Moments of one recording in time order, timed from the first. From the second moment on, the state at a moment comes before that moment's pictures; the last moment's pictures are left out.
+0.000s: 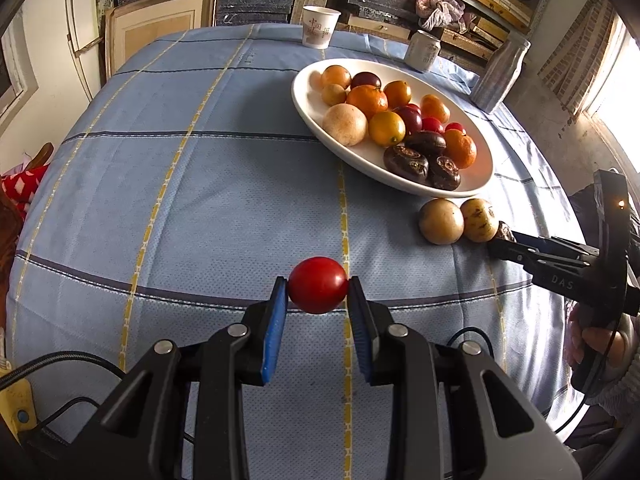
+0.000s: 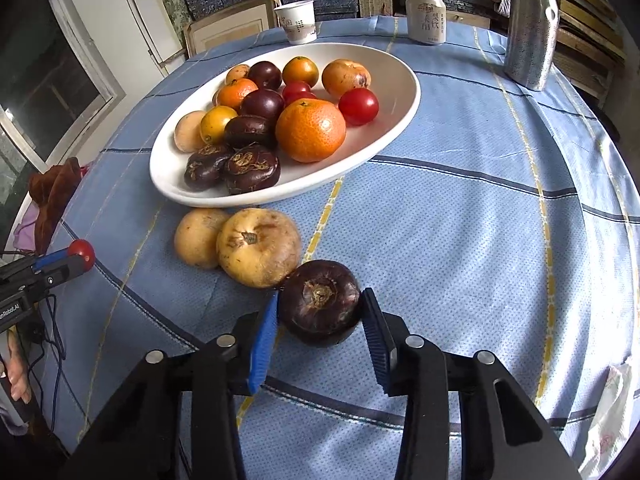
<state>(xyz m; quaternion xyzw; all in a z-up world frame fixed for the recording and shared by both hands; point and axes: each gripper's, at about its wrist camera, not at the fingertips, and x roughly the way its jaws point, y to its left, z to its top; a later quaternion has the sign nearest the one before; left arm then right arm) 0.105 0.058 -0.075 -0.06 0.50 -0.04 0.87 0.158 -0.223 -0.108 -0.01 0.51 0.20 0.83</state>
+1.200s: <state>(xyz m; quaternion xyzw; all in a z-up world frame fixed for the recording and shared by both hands) 0.360 0.011 -0.025 -0.01 0.45 -0.08 0.89 0.331 -0.185 -0.010 0.01 0.42 0.21 0.89</state>
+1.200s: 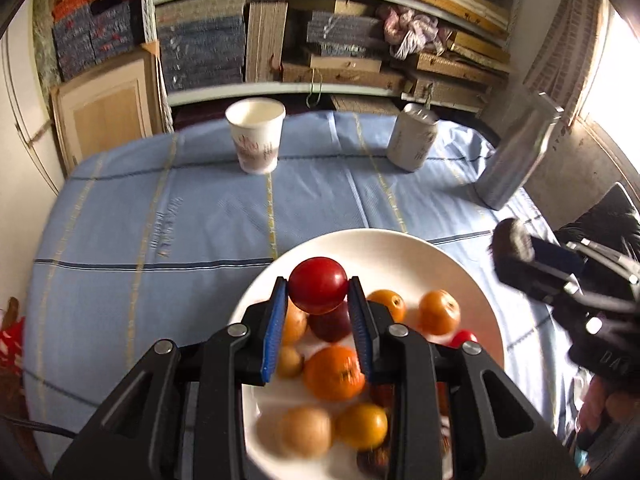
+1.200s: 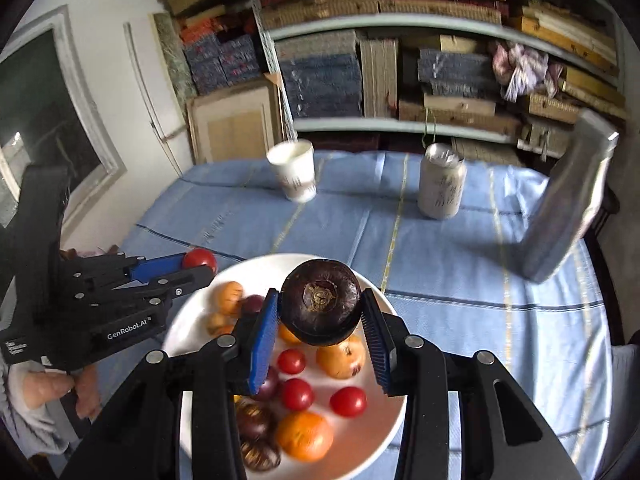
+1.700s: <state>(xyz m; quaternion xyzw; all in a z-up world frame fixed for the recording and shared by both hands) 0.411 -0.010 -0.090 -0.01 0.49 -0.10 0.87 0.378 -0.164 -0.082 0.02 0.47 0.21 0.86</state>
